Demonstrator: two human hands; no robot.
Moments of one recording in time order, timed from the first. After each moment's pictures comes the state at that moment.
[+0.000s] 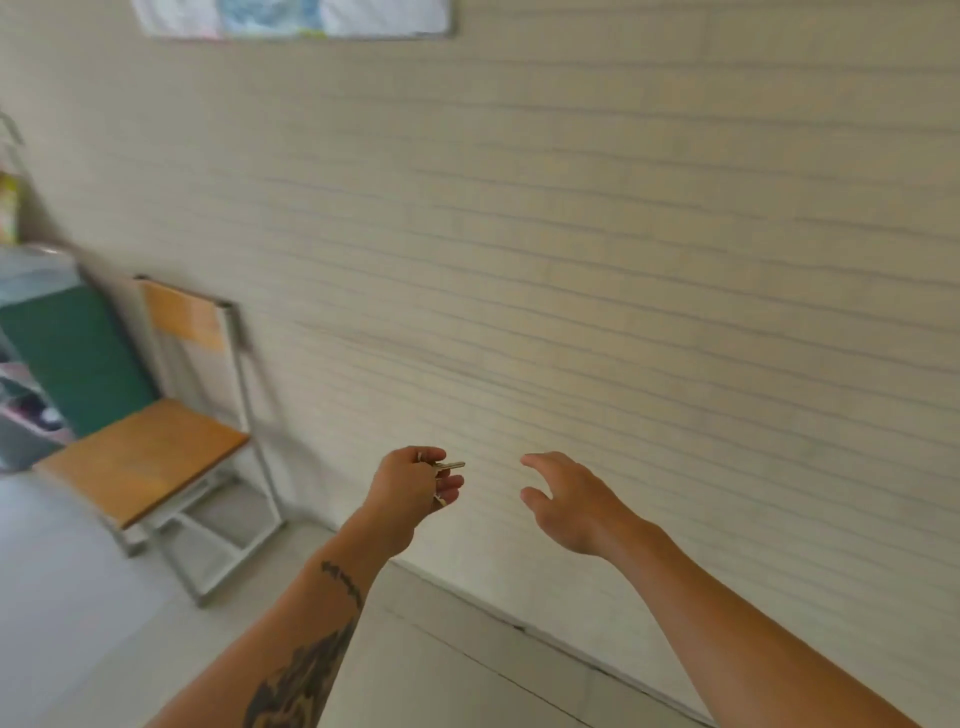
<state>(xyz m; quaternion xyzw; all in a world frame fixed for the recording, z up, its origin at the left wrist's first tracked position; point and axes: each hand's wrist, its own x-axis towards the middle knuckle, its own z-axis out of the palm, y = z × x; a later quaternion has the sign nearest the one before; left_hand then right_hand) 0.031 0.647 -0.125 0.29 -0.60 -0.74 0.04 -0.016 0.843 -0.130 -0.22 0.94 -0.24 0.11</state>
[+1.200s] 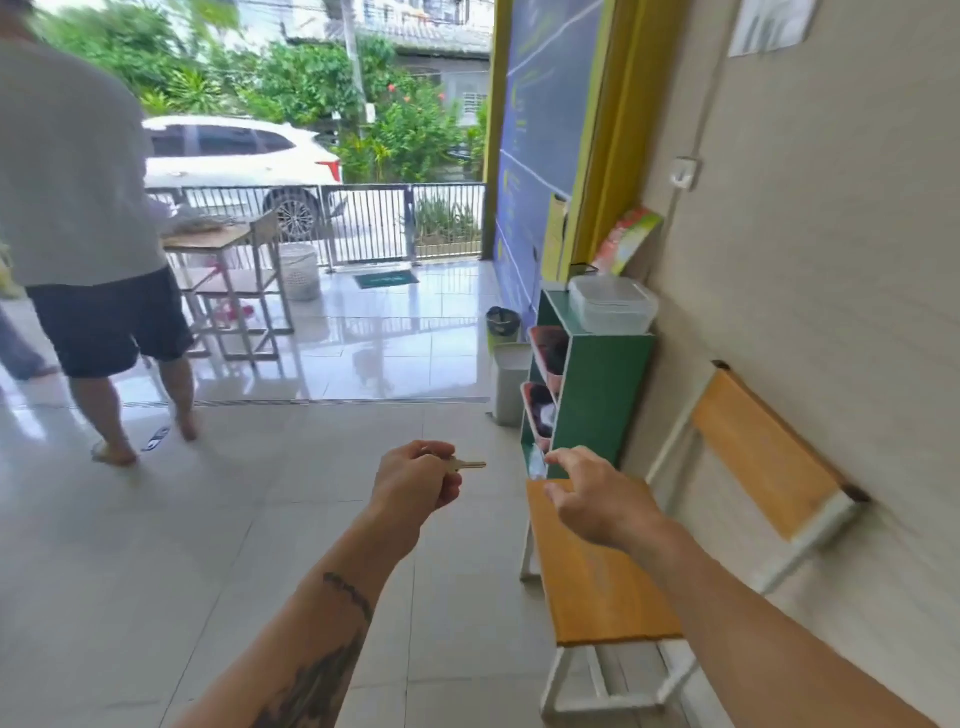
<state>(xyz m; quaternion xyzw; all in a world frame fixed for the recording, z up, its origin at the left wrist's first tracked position) 0.160 -0.086 -0.105 0.56 -0.39 -0.60 0.42 -0.050 -0.043 -0.124 -0.63 0.74 -0.15 0.20</state>
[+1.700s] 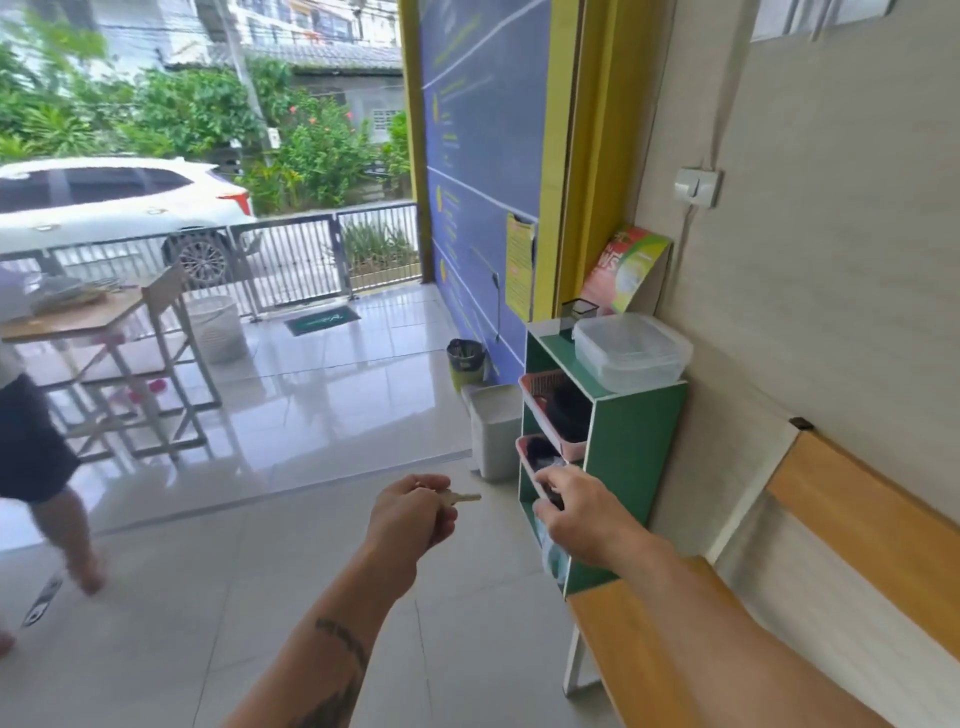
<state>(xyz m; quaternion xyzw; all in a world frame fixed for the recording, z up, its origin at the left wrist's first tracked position) 0.157 -0.430 -0.112 0.56 -0.40 -0.64 0.35 -0.039 -0.357 -0.134 -0.55 0.77 -0.23 0.23</state>
